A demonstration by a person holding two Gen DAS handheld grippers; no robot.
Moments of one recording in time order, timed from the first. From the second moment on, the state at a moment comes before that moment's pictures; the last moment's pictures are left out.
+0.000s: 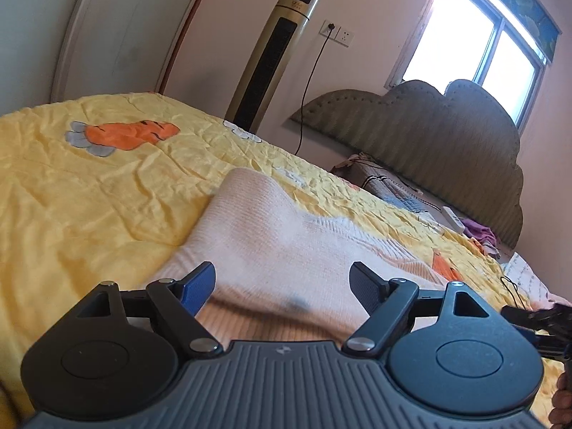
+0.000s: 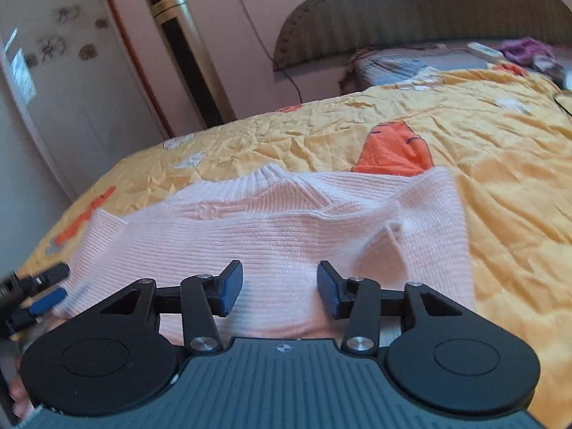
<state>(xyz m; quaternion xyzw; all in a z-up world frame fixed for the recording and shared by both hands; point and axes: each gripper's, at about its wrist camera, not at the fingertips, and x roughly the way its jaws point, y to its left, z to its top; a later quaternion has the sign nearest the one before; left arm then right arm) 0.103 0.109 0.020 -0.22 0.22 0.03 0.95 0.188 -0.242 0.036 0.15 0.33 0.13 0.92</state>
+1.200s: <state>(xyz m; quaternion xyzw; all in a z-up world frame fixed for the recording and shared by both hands) -0.031 0.136 0.001 -0.27 0.41 -0.06 0.87 -0.075 -0.348 -0.019 0.45 0.43 0.19 0.76</state>
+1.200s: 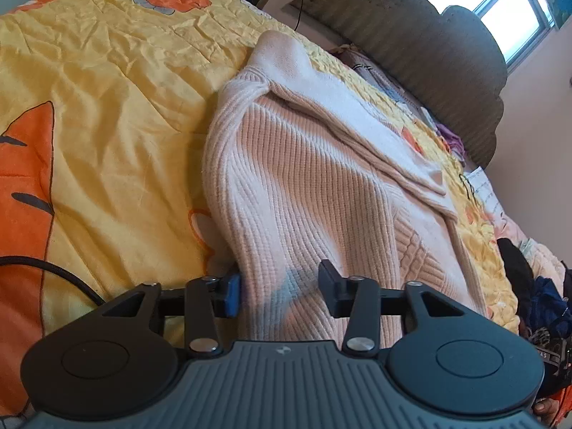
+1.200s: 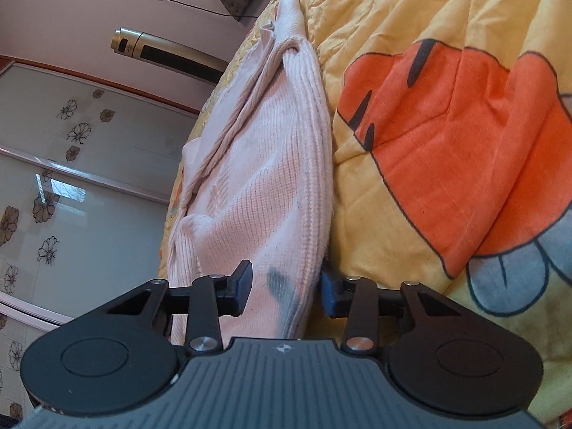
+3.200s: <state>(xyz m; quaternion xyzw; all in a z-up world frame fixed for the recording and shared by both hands) -0.017 0.157 0.111 -0.08 0.32 -0.06 0.94 -0.046 -0.400 0.086 0.30 0.38 0.16 0.86</state>
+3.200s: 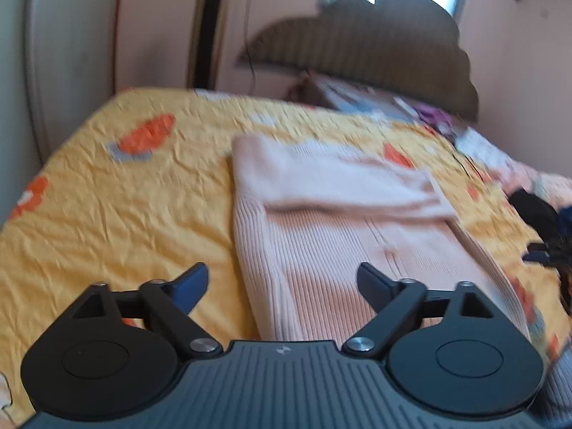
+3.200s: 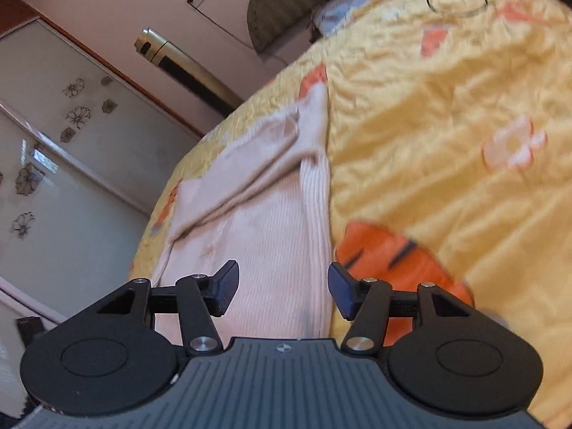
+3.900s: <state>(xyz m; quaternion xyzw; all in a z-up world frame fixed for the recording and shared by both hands) 0.122 0.100 0.006 0.05 0.40 0.04 0.92 0.140 -0.325 0.029 0.10 0.42 0.09 0.90</state>
